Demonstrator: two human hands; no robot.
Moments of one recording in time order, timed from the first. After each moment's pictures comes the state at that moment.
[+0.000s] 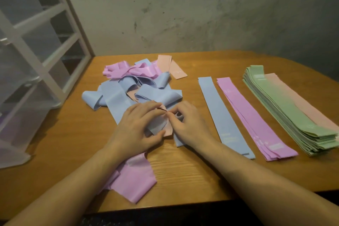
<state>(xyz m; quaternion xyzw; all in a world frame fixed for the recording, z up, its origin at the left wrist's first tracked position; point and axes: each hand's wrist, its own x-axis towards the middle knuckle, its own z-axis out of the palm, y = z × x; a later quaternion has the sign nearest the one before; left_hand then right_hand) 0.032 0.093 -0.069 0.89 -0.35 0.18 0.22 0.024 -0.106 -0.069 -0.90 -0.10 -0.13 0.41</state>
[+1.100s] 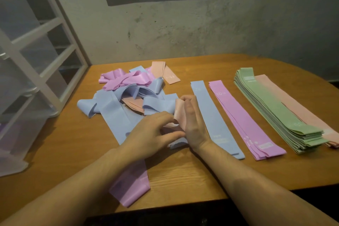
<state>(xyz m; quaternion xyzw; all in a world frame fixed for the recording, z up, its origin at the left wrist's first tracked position) 0.020 0.033 -0.042 0.87 -0.34 0.06 0.34 0.012 -0.120 -0.059 -0.72 -0.09 -0.15 0.67</state>
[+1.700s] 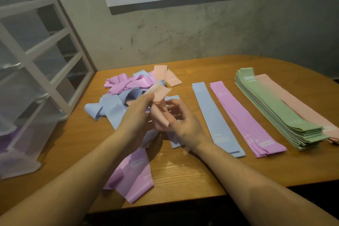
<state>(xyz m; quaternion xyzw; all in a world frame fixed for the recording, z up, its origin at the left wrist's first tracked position) 0.004 0.026 0.021 0.68 0.04 -0.06 0.73 0.007 -0.112 -0.054 -0.73 -0.14 -0.10 0.66</state>
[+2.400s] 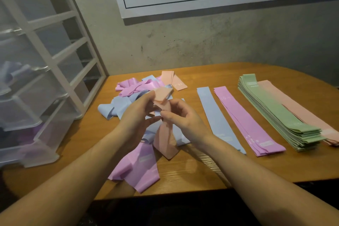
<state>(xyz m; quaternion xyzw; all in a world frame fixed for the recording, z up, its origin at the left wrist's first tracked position) -0.021 0.043 0.043 0.70 0.00 -0.05 0.72 -0.018 -0.103 -0.010 -0.67 -0.15 -0.01 0.72</state>
